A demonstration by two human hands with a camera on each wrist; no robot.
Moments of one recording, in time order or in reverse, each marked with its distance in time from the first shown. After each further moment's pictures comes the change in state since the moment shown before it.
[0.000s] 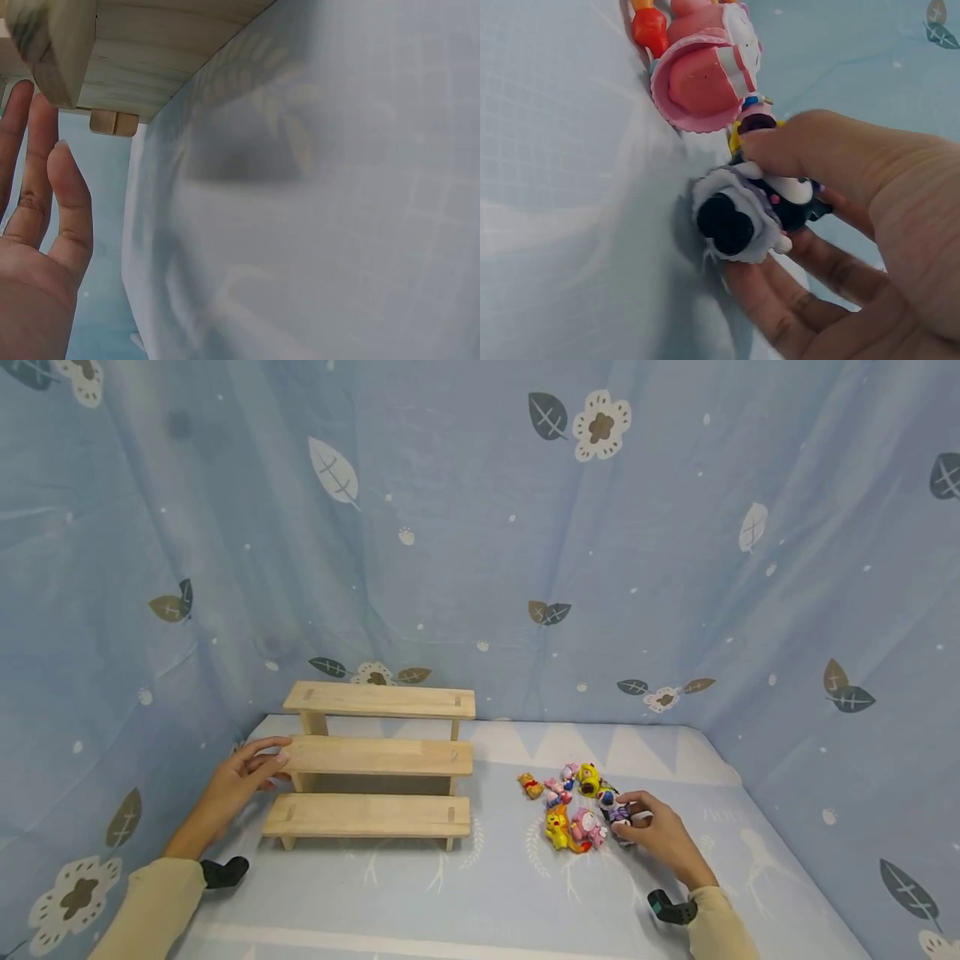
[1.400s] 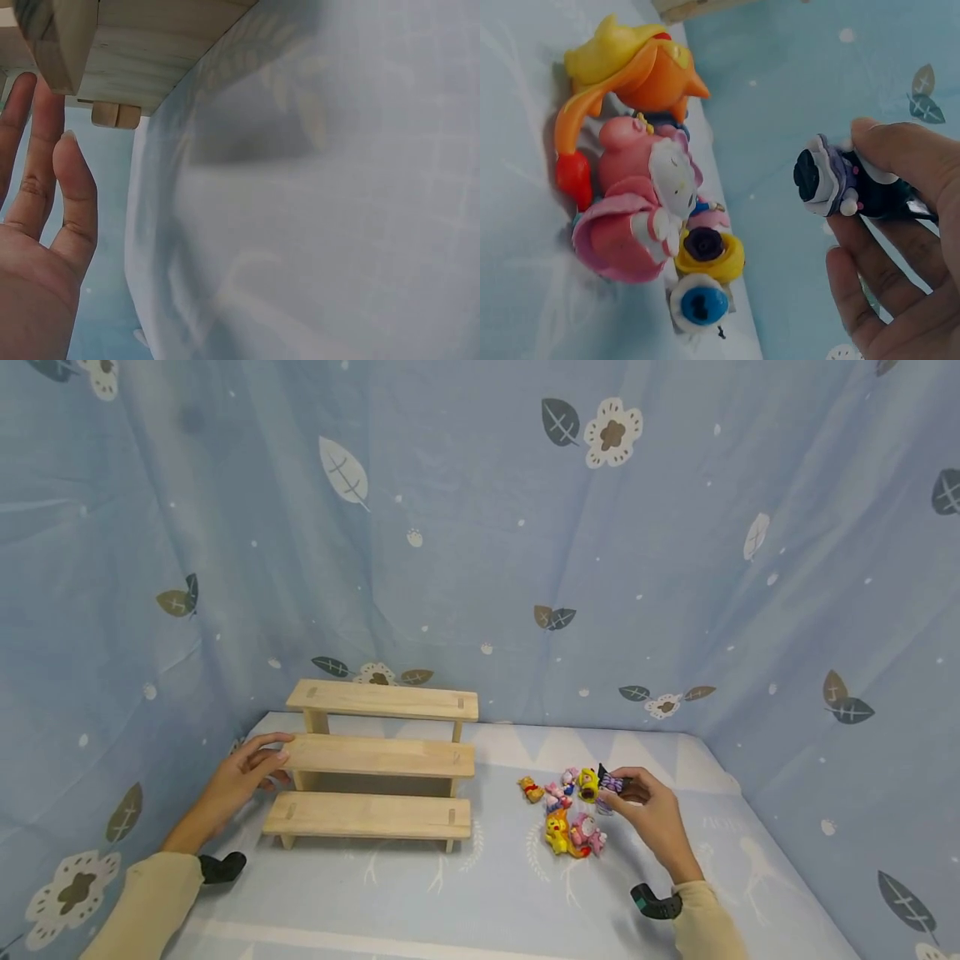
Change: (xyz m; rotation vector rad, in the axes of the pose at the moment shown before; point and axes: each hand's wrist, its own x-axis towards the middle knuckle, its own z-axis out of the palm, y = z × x) left_hand 0.001 0.000 -0.002 0.020 -0.044 -0.010; right_hand -0.005 -0.053 0.001 0.095 0.217 -0.323
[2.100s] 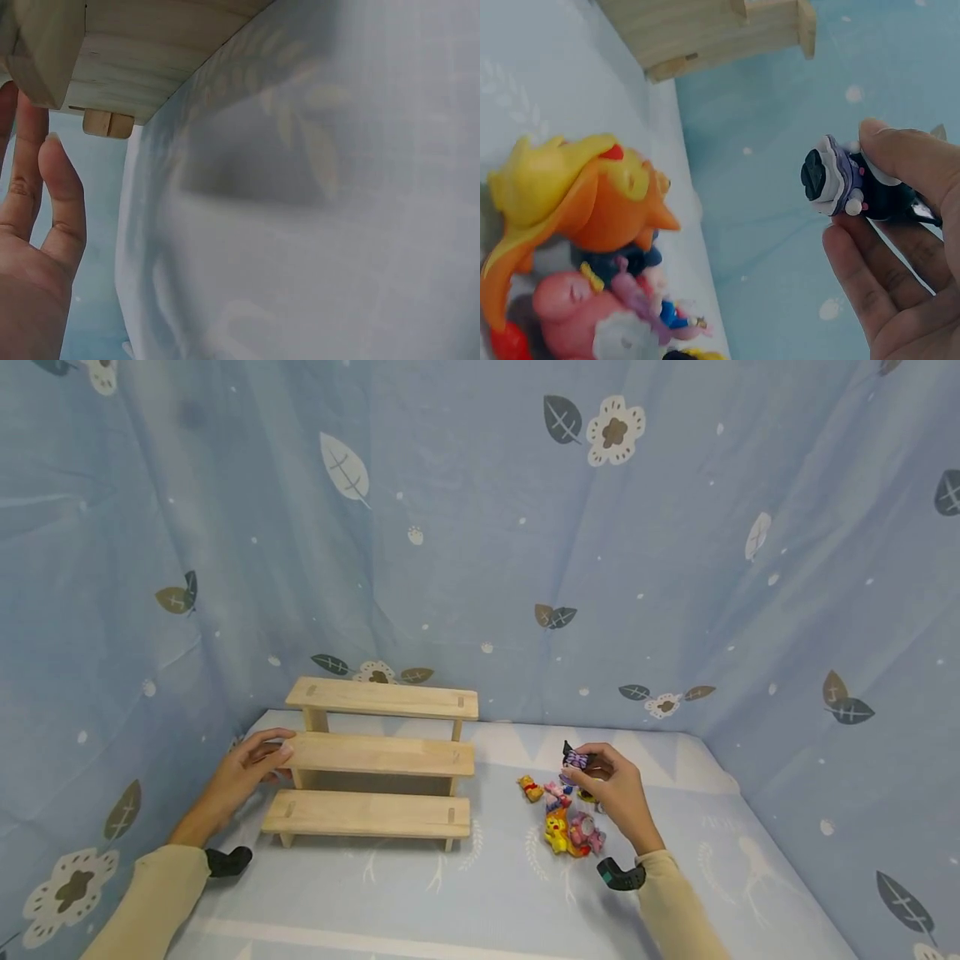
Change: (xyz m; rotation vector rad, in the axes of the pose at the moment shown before) left_hand 0.005 0.001 0.005 -0.054 0.026 0.024; right_hand 0.029 -0.035 0.036 0.136 -0.066 -0.072
